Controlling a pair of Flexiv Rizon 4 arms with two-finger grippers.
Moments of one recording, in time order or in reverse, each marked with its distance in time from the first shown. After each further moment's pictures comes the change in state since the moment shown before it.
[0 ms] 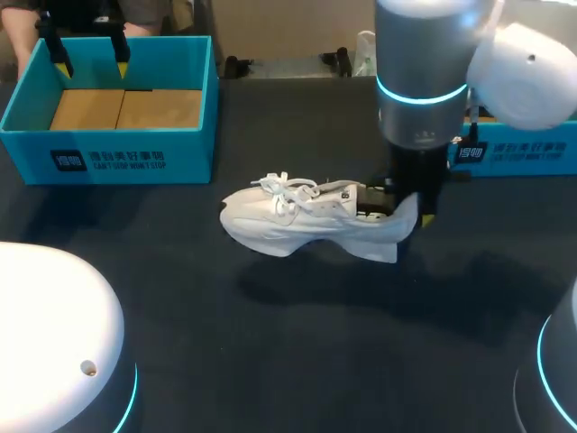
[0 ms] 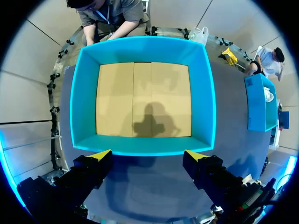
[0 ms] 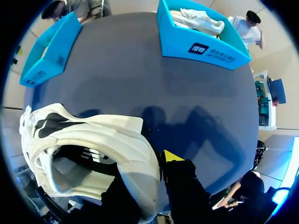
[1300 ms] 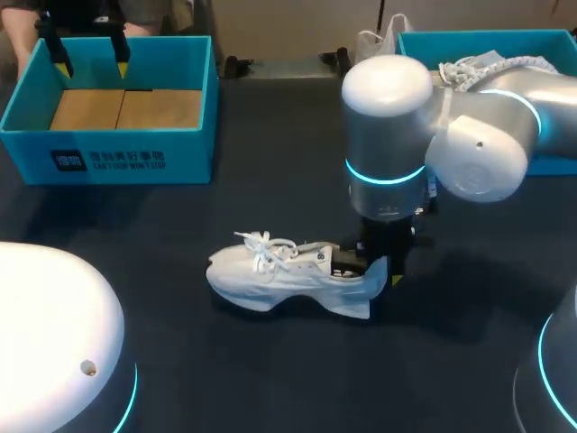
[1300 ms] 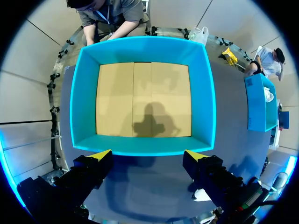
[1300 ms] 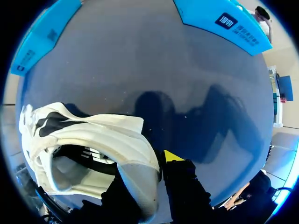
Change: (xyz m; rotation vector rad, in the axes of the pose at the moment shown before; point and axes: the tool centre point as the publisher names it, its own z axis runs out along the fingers) left arm 0.000 0.000 0.000 0.000 0.000 0.000; right arm 0.047 -0.036 0.109 0.074 0.016 -0.008
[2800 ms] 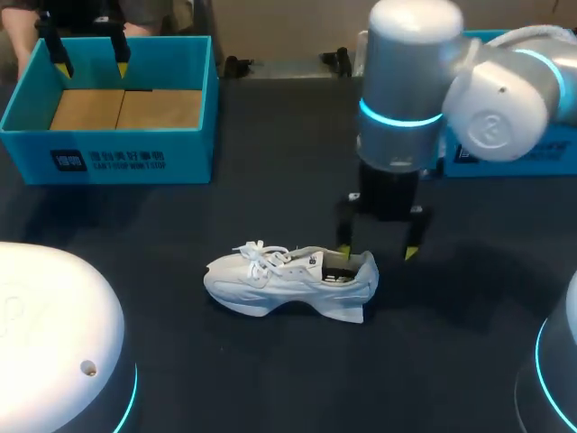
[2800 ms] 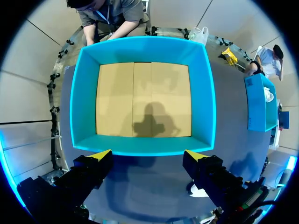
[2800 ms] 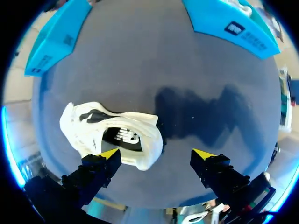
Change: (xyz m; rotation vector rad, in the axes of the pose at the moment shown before) left arm 0.000 0.000 0.000 0.000 0.000 0.000; right arm 0.008 0.008 -0.068 0.070 0.151 -0.070
